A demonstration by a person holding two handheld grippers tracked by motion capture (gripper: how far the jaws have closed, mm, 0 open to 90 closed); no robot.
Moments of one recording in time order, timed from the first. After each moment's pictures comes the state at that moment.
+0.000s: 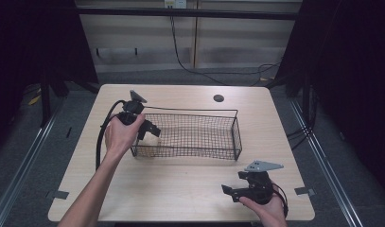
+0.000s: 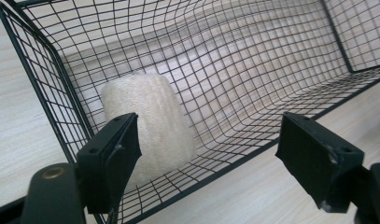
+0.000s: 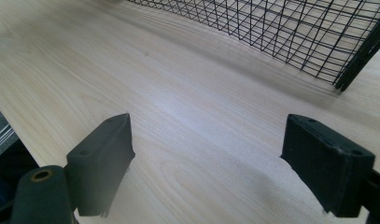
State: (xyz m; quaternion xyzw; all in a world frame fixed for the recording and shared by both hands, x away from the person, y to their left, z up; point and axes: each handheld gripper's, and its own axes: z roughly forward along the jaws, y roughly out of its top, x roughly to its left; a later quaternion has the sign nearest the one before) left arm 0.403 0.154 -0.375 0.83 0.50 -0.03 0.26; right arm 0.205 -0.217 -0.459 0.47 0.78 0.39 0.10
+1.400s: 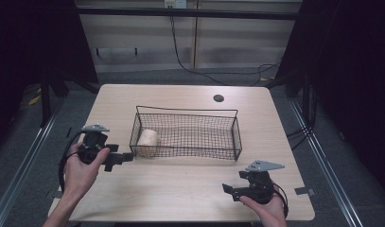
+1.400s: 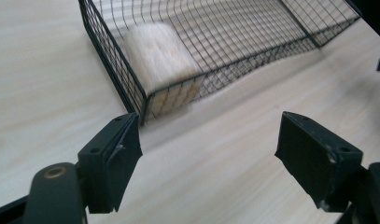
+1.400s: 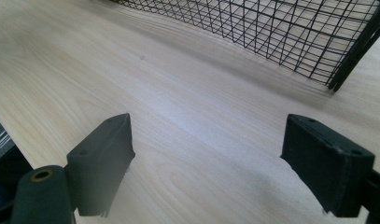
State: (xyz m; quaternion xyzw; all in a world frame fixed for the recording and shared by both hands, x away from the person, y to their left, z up) left arm 0.301 0.241 -0.392 0.81 0.46 0.03 0.38; right arm 0.206 -0.218 -0.459 0.48 0.78 0.40 0.10
